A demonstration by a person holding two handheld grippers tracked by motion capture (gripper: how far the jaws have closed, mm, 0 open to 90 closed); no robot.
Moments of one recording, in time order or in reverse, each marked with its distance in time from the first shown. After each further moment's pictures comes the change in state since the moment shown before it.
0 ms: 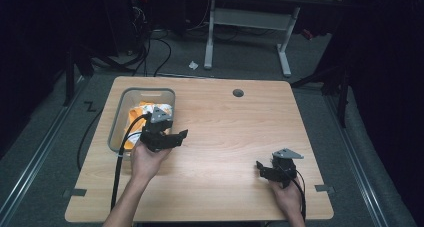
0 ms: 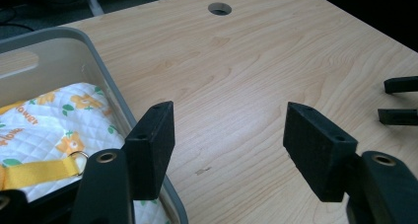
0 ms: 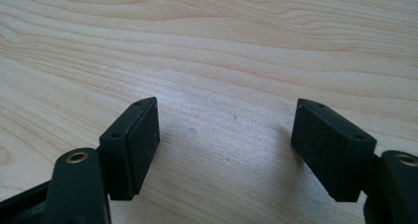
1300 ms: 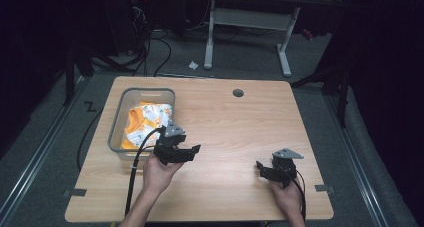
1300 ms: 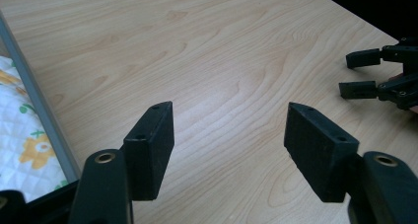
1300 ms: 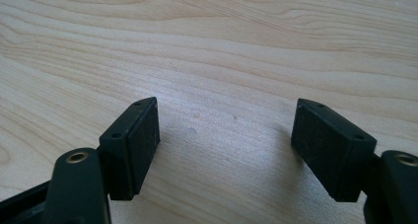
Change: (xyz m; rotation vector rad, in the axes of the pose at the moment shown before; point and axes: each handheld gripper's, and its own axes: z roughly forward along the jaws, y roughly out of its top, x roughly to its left) left arm -0.033 -0.025 0.020 0.040 -0.092 -0.003; right arm 0.000 0.000 0.000 0.000 0.000 0.000
